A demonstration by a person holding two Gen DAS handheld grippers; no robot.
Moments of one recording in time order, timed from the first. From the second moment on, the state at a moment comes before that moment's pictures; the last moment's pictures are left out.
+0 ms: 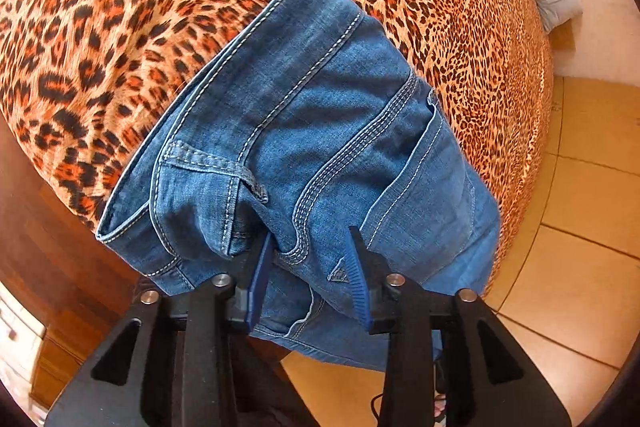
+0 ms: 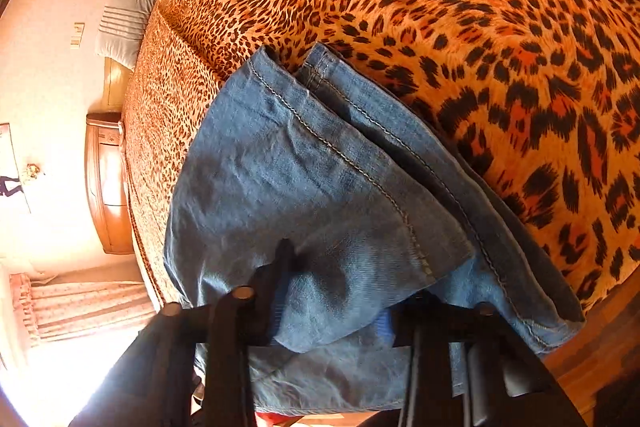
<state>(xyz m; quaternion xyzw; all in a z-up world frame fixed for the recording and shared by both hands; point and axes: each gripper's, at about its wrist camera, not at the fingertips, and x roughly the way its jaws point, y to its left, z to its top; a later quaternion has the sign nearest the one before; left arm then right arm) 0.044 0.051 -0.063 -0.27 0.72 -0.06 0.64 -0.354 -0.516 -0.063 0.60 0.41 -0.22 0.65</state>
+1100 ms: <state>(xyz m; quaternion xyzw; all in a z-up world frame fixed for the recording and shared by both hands) 0.006 0.073 -0.054 -0.32 0.73 -0.10 0.60 -0.429 -0.471 -0.054 0.64 0.39 -0.21 0.63</state>
